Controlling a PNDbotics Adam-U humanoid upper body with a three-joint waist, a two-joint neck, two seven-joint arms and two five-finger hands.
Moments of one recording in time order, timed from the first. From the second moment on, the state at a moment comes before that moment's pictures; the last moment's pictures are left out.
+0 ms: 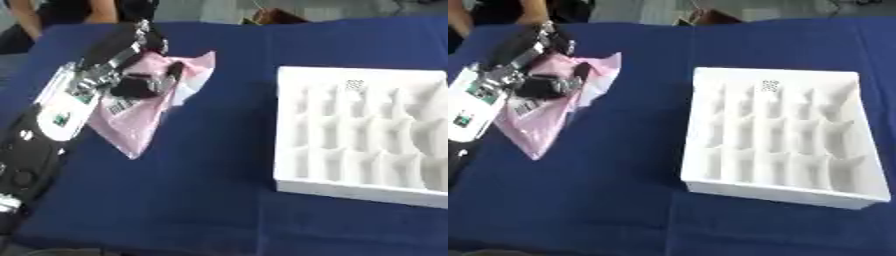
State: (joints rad) left arm -0.34 0.67 0.06 -1.62 -0.33 -0.58 -0.15; right arm -0.21 -0.34 -0.27 -1.98 0.11 -0.10 0.07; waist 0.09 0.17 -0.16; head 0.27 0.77
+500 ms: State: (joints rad) left arm -0.36 0.65 0.07 -1.64 -0.26 -0.54 -0.19; right arm -0.21 -0.34 -0.27 -1.98 0.11 -0.10 0.07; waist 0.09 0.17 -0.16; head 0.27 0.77
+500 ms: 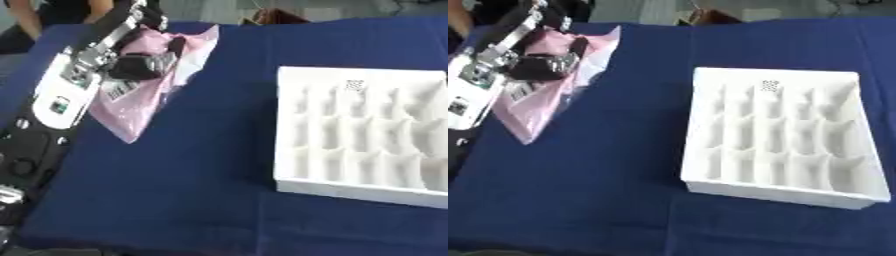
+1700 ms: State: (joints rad) left arm -0.68 0.54 -0.13 -1.69 -0.13 -0.58 -0.37; right arm -0.21 -0.34 -0.26 -1.98 0.11 -0.10 0.08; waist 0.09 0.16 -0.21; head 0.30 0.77
